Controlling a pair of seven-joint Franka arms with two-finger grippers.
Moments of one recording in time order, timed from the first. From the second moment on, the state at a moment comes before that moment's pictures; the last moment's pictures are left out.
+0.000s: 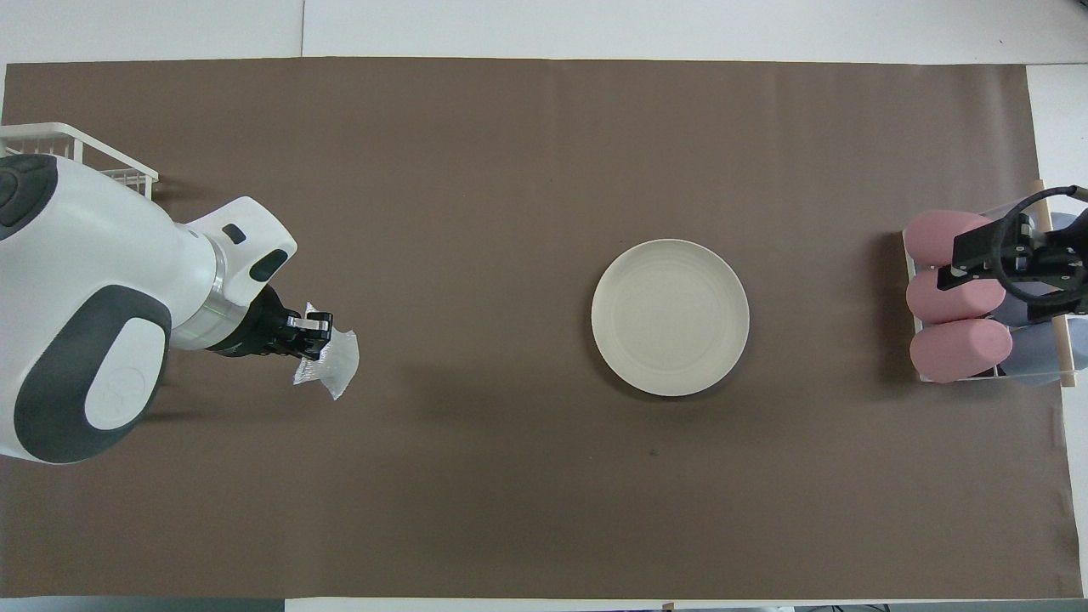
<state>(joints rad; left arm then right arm) -0.31 -0.07 -0.01 -1.93 -0.10 1.70 -0.23 -0.05 0.00 -0.04 -1.59 0.13 1.42 0.23</state>
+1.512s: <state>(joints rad) -0.26 0.08 0.01 -1.89 1.10 1.70 -0.33 -0.02 -0.03 -0.03 -1.57 0.01 1.33 0.05</state>
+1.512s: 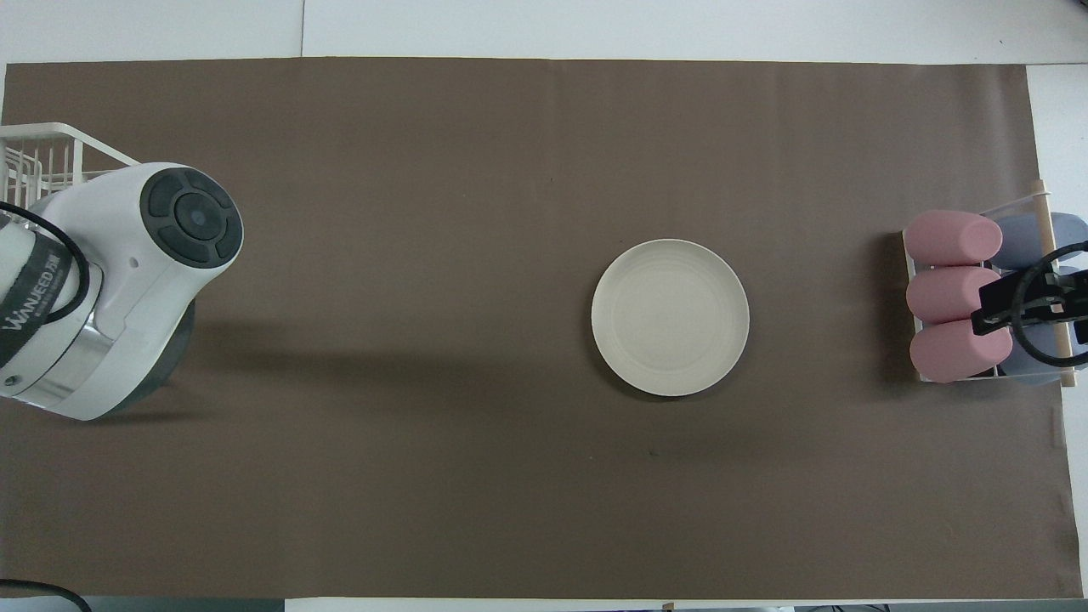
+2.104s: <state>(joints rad) -0.19 0.19 0.01 -1.89 1.13 1.82 -0.48 -0.02 -0.03 -0.05 -1.56 0.01 1.34 -0.03</state>
